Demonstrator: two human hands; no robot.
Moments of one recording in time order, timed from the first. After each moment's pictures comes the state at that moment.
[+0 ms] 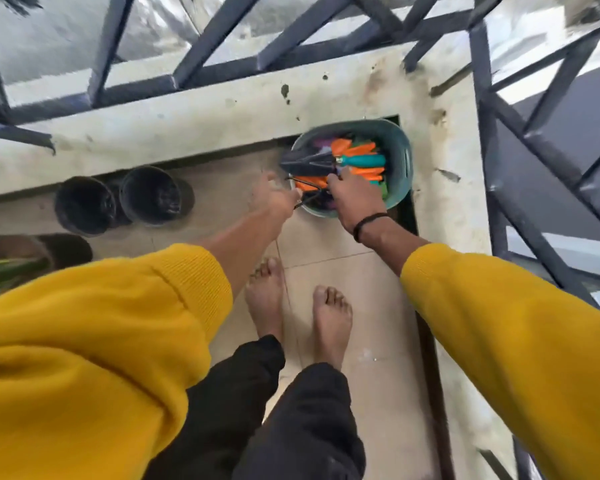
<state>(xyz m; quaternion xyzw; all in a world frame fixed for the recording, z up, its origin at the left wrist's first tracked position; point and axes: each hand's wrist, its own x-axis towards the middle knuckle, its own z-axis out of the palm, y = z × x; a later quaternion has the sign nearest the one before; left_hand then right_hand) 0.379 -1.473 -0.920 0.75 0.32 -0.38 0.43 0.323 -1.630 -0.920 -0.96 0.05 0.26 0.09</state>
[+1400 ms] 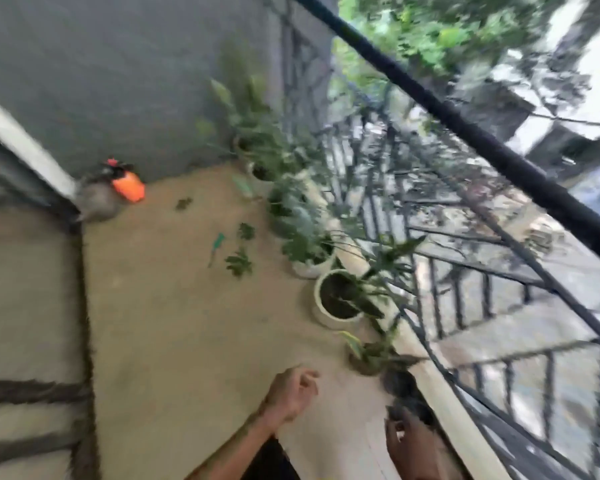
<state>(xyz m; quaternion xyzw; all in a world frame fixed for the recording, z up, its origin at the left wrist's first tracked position) 0.046 -0.917 -0.300 0.70 0.45 -0.11 0.54 0.203 -1.137 -0.309 -0.91 -0.27 0.20 0.23</state>
